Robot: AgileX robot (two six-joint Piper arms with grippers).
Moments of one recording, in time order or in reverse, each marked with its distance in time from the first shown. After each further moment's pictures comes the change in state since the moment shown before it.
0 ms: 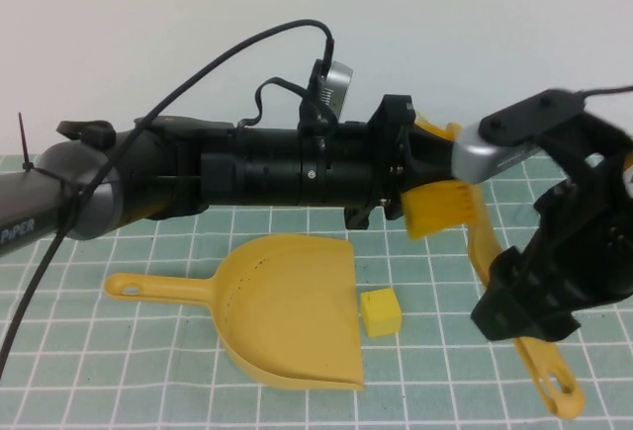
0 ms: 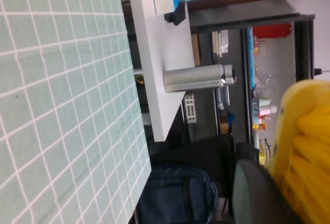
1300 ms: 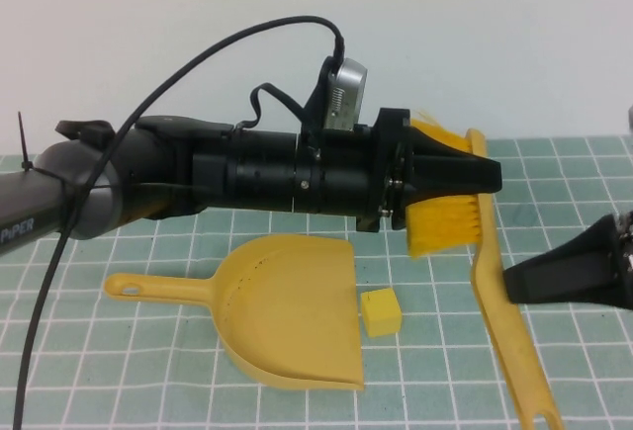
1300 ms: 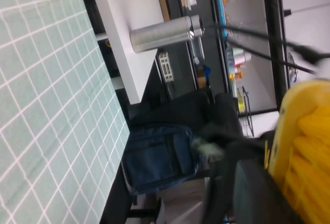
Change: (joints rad) right arm -0.585 -0.018 0.361 0.951 0.097 -0.885; left arm 0.008 0.000 0.000 0.008 0.171 0.107
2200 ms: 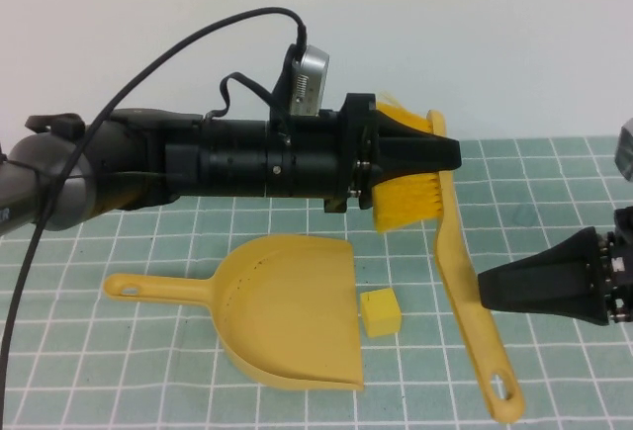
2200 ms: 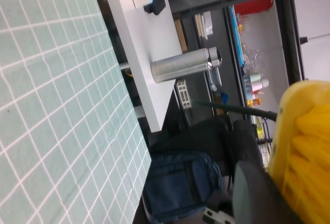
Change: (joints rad) right arm 0.040 0.000 0.138 0.211 -0.025 -0.028; left arm 0.066 -0.002 0.000 0.005 -0.040 0.026
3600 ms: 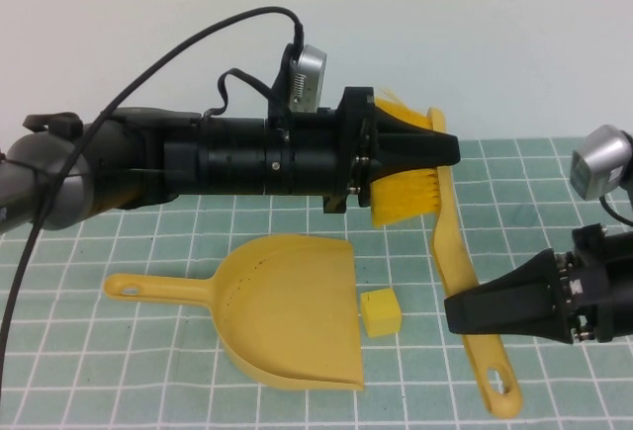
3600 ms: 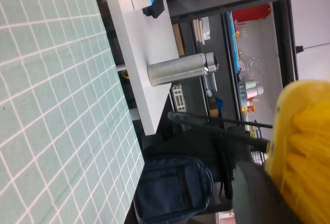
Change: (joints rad) right arm 0.086 0.057 0.001 0.024 -0.021 -0.033; left arm 0.002 -0.002 0.000 -0.003 -0.005 -0.043
